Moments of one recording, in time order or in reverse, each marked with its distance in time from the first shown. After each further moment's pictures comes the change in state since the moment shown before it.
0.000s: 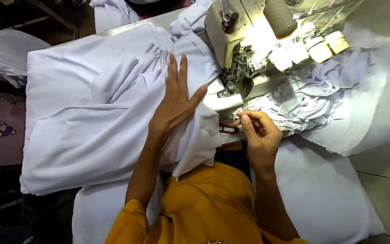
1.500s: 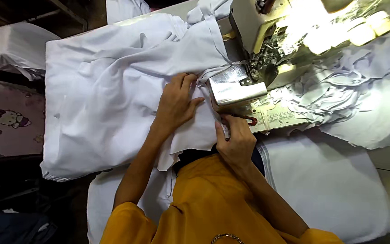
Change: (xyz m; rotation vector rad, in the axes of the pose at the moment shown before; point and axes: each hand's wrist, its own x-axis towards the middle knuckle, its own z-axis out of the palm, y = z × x) left_hand -0.046 -0.042 -0.018 0.247 0.069 0.237; right_hand -0.052 0.011 0.084 -0.750 0.038 -0.254
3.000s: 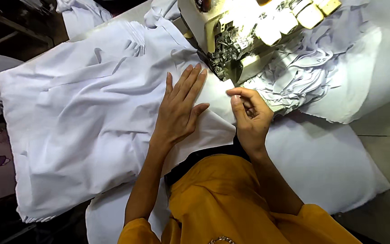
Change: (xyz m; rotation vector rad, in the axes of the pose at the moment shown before) left_hand 0.025 0.058 0.018 -0.159 -0.002 0.266; right_hand 0.055 0.043 -0.049 0.727 0.072 0.268
